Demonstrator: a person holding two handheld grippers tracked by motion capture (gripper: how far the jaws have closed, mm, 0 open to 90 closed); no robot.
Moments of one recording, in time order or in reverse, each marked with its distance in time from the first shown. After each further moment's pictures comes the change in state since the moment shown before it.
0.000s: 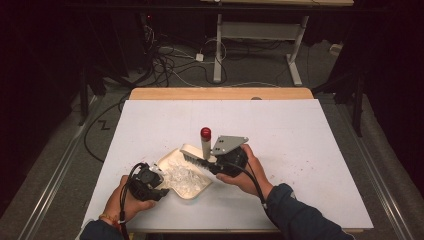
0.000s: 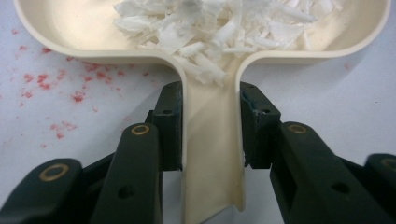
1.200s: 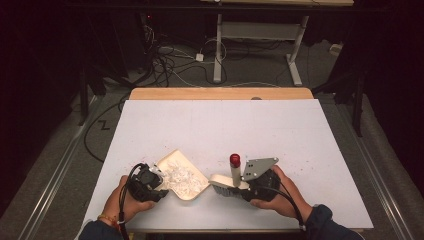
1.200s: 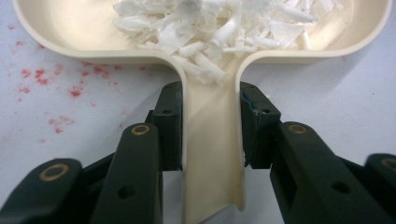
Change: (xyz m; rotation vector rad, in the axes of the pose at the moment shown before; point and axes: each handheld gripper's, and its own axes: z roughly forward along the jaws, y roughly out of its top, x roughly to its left) left arm -0.002 -0.002 -0.001 0.011 -0.001 0.008; right arm 0.015 -0.058 -0.058 0.178 0.117 -0.008
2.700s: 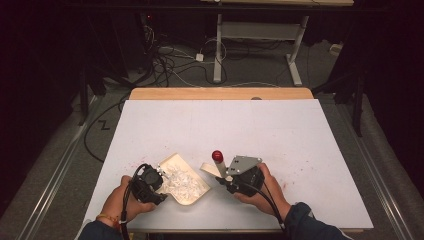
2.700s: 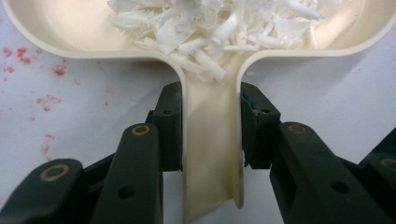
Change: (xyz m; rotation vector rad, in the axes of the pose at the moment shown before) left arm -0.010 0.011 -0.007 0.140 0.007 0.010; right arm 0.003 0.014 0.035 -0.045 -0.146 0.049
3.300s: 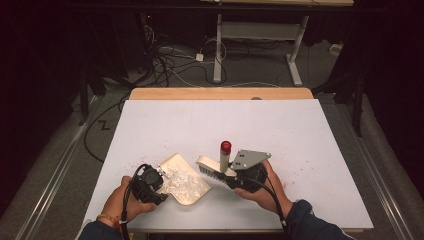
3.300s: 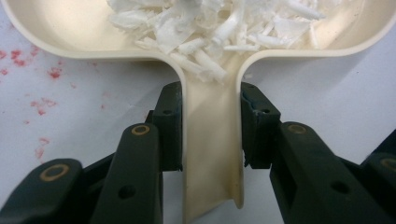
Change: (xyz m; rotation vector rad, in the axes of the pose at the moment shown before) left arm 0.001 0.000 0.002 -0.008 -0.007 -0.002; right arm -0.008 0.012 -0.015 -0.120 0.022 0.020
